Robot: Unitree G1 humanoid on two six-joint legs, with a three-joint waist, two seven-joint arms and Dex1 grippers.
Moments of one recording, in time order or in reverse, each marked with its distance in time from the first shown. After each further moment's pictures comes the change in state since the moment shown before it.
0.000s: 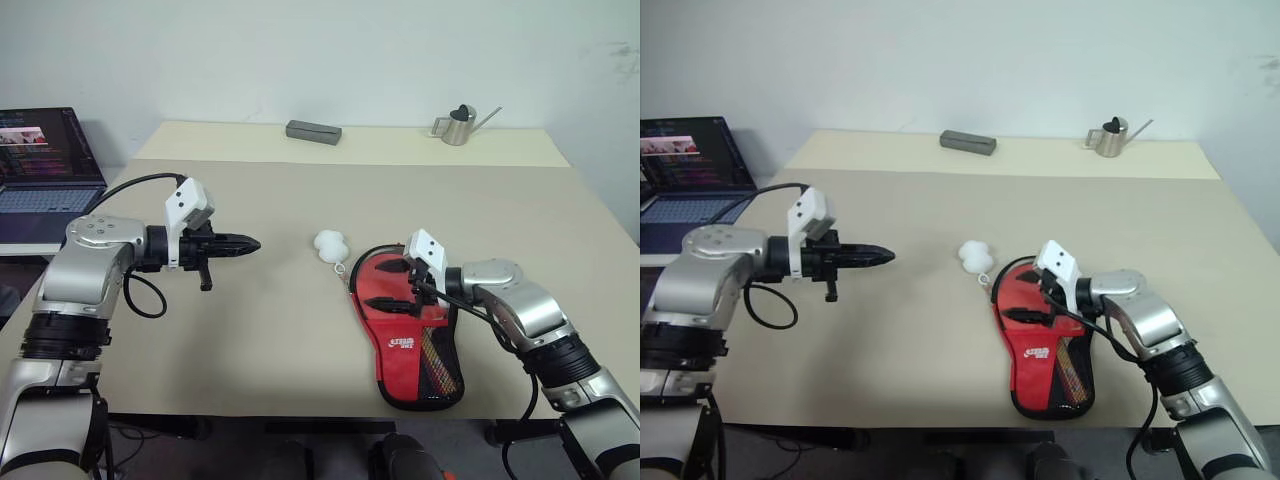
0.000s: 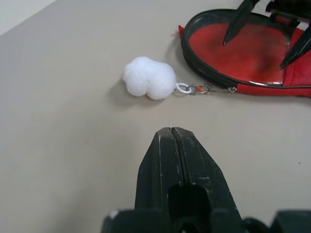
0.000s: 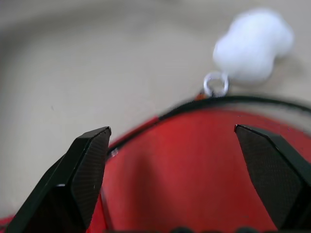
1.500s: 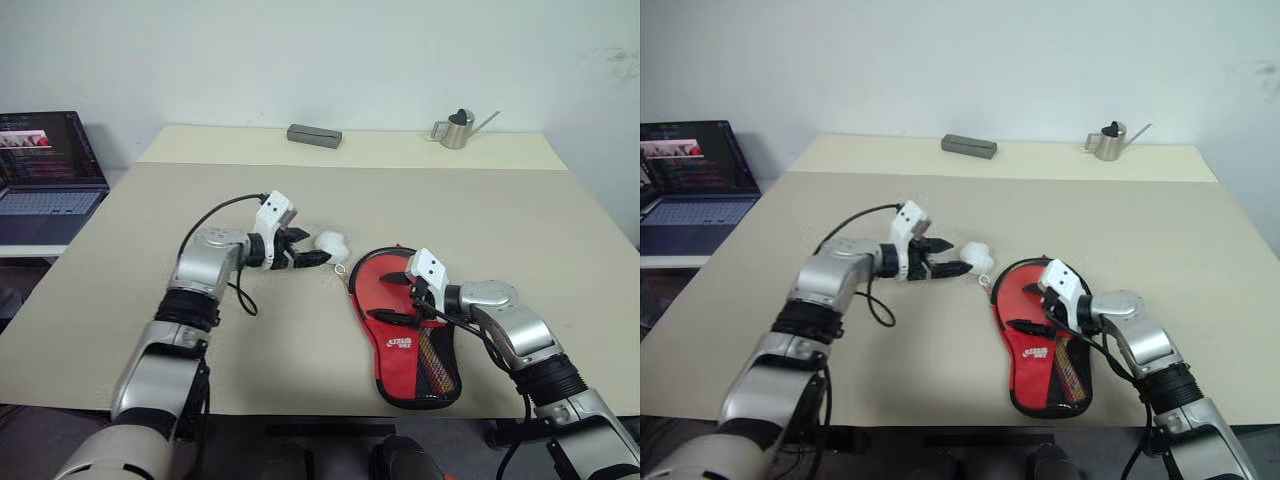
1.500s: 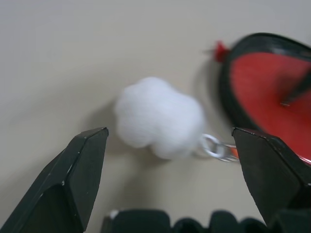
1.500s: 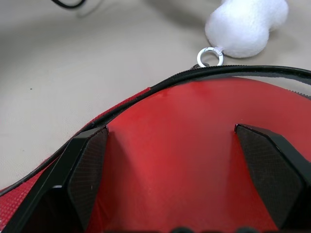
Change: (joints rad) left arm -0.217 -0.446 -0.080 0.397 0.178 0.062 0.405; right arm 0.079 0.055 -0.034 0.042 -0.085 -0.130 -0.023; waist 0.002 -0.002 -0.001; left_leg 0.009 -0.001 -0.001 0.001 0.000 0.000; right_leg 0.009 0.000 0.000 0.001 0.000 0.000
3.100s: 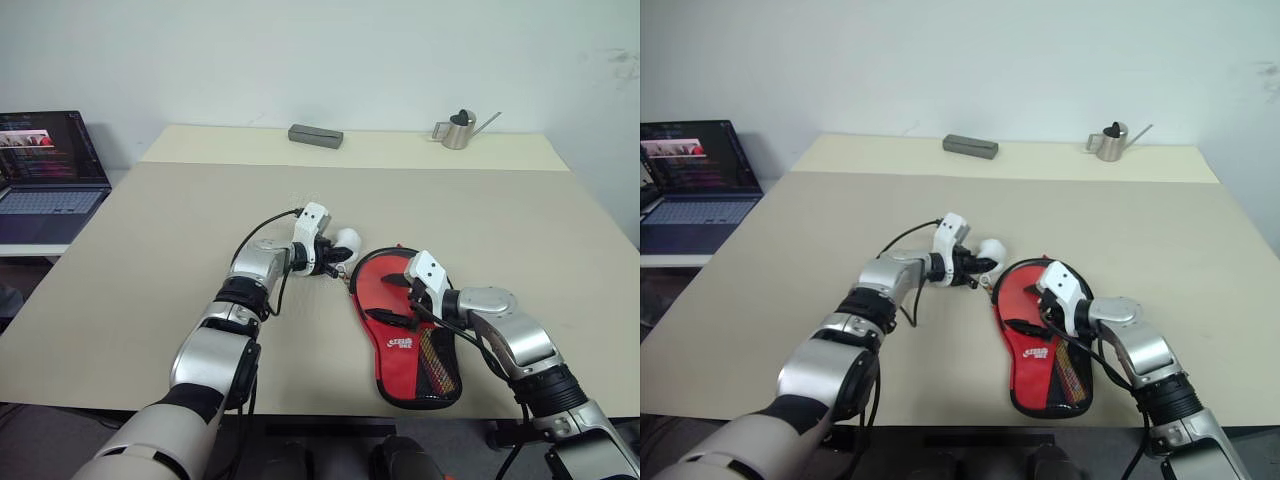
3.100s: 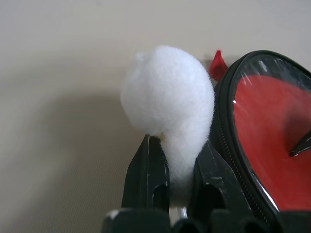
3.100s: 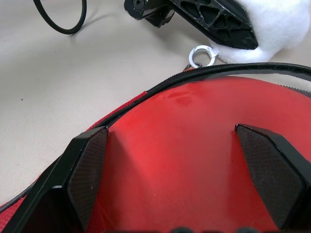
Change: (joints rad) left arm -0.139 -0.210 0.051 0.336 0.023 -0.086 0.027; right arm 0.053 0.021 -0.033 -0.091 -0.004 0.079 -0.086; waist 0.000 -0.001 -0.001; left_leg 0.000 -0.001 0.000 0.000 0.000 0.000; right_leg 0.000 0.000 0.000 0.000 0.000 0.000
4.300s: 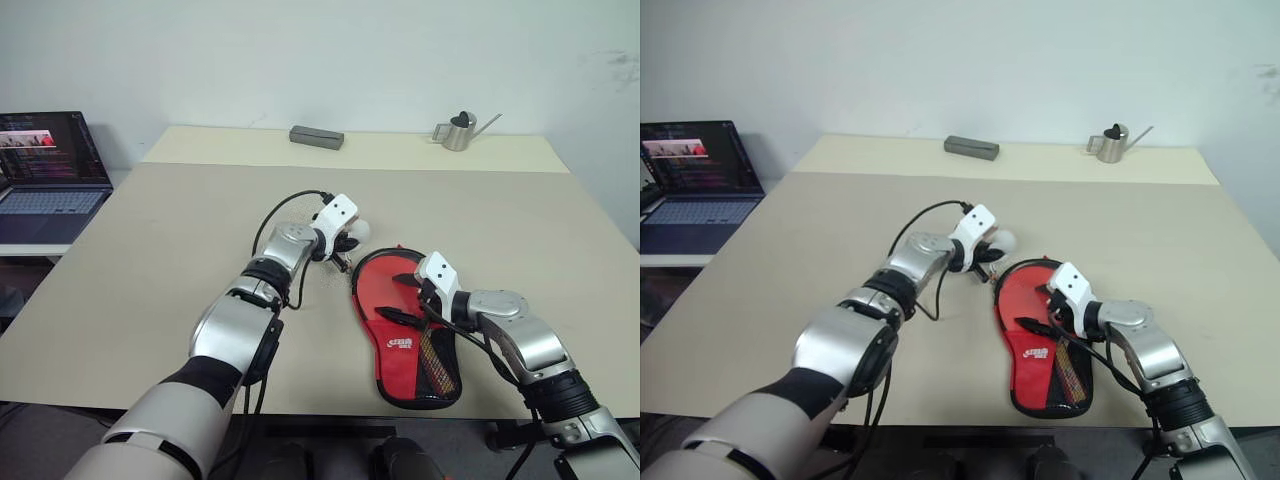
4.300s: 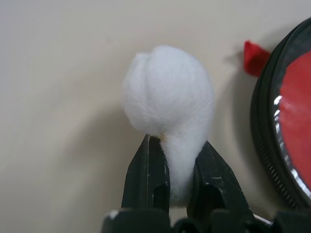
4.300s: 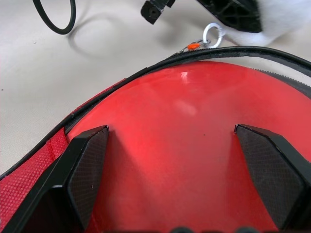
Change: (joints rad) left arm -0.201 -0.080 -0.091 0.332 0.268 -0.334 0.155; right arm 0.045 -0.028 -0.018 -0.013 0.002 0.000 -0.025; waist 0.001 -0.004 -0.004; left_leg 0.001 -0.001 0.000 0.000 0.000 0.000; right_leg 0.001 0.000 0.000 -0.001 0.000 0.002
